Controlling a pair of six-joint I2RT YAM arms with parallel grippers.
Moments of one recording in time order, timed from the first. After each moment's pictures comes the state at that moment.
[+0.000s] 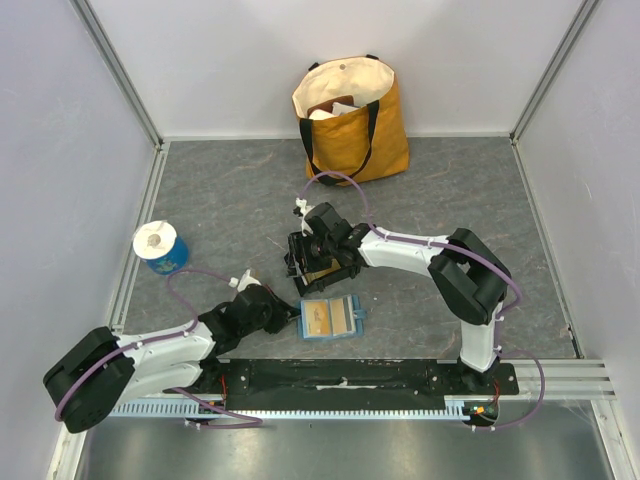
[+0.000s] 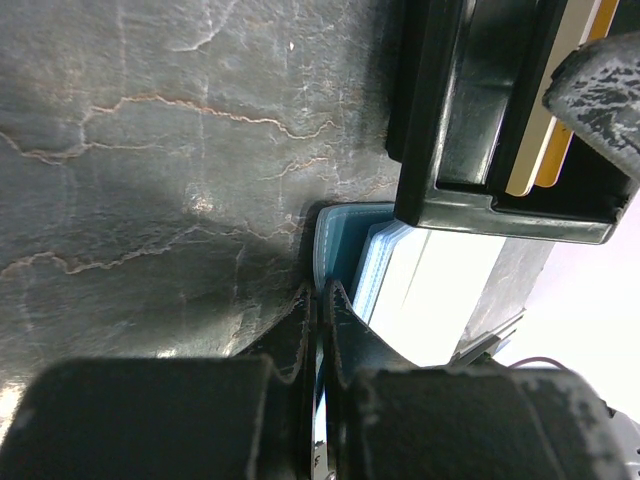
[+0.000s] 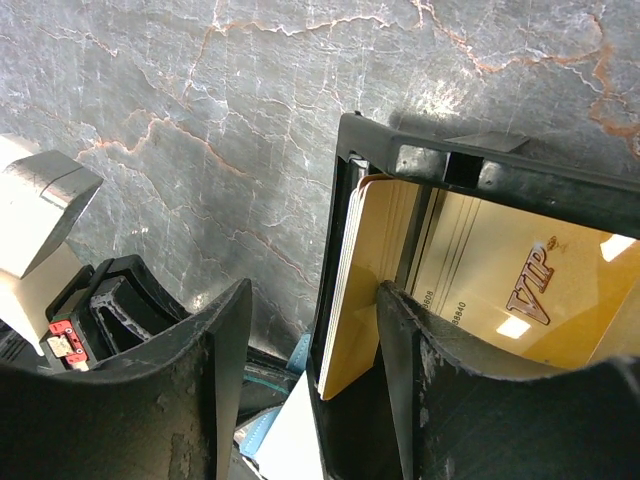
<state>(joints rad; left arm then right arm) -0.82 1.00 0.12 0.17 -0.08 -1.39 0.87 1.91 1.26 -0.16 -0.25 0.55</state>
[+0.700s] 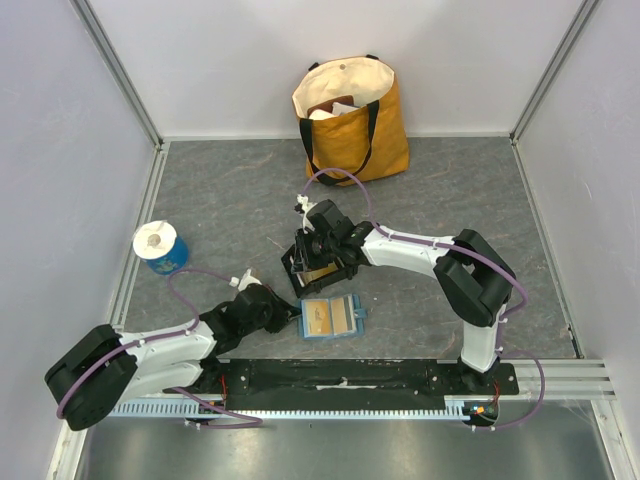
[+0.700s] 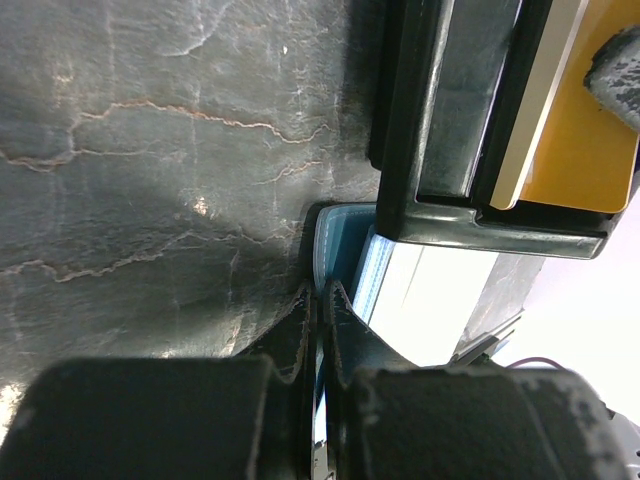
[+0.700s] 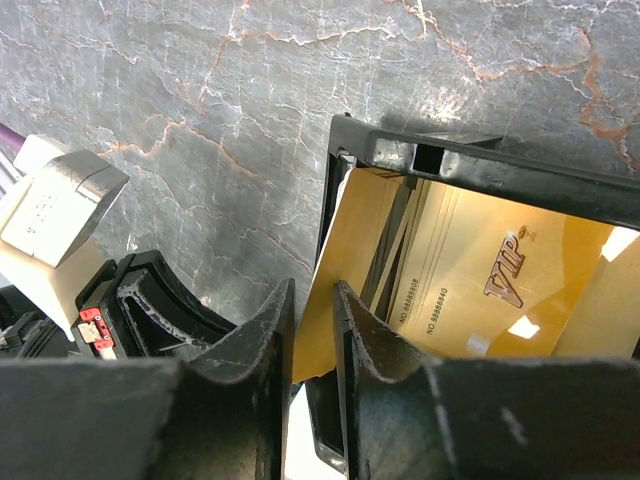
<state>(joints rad) -0.82 1.02 0.13 0.19 -0.08 -1.39 0.87 1.88 1.26 -0.17 -0.25 0.55</state>
